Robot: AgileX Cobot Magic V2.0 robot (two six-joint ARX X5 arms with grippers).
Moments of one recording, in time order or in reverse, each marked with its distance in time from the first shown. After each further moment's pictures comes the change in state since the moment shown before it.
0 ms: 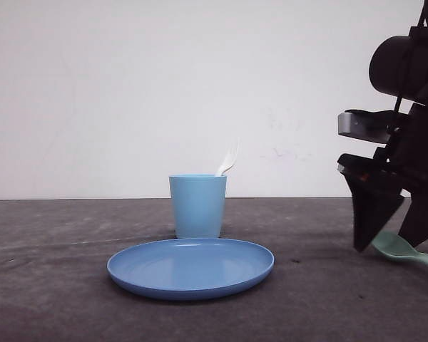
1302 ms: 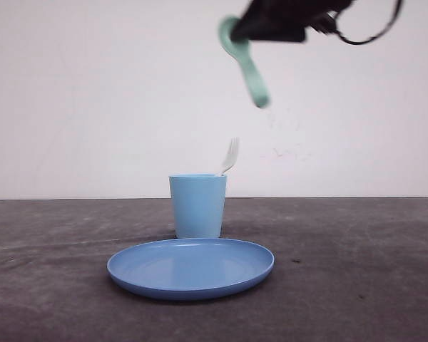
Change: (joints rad) left arm 0.000 0.000 0.000 -0.001 0.000 0.001; right arm 0.254 -0.189 0.092 0.776 -0.139 -0.021
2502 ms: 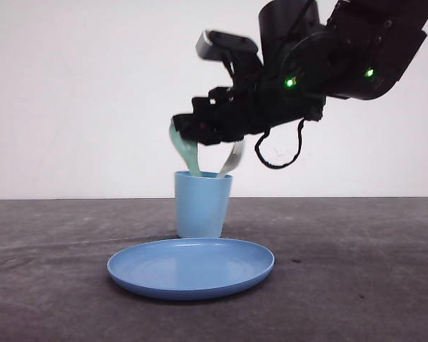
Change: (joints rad) left arm 0.000 0.000 0.000 -0.005 0.003 0.000; right arm 0.064 0.537 0.077 0.415 0.104 -0.207
